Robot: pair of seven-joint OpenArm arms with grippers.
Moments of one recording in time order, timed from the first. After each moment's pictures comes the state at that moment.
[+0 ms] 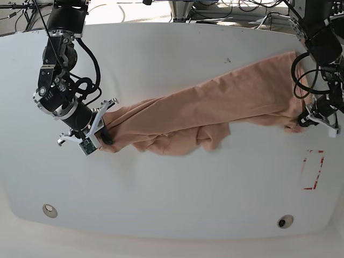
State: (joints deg) left arm -15.4 -24.7 -35.6 55.9 -36.5 -32.4 56.3; right arm 2.8 15.6 11.1 108.7 22.6 39.5 -56.8
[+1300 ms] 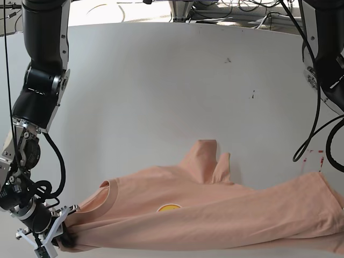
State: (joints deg) left arm -45.0 -27.5 -29.3 94.4 -37.8 -28.2 64.4; right arm 47.4 22.3 8.8 83.8 23.0 39.5 -61.8
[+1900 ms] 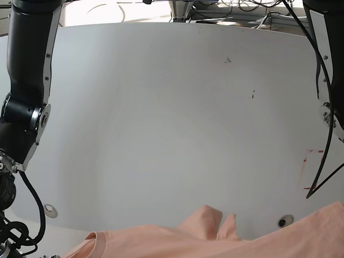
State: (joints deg) left arm -64.3 -28.2 -24.0 91.8 -34.2 -28.0 63.7; right arm 65.5 25.0 2.8 83.3 23.1 39.6 -61.6
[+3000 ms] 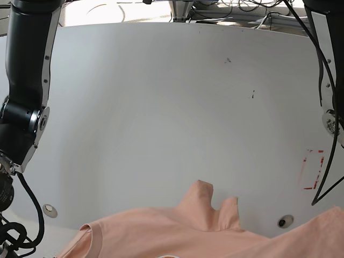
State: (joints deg) left arm -67.2 -28.1 -24.0 86.3 -34.1 -28.0 63.6; right arm 66.2 25.0 2.8 85.4 23.3 39.6 -63.0
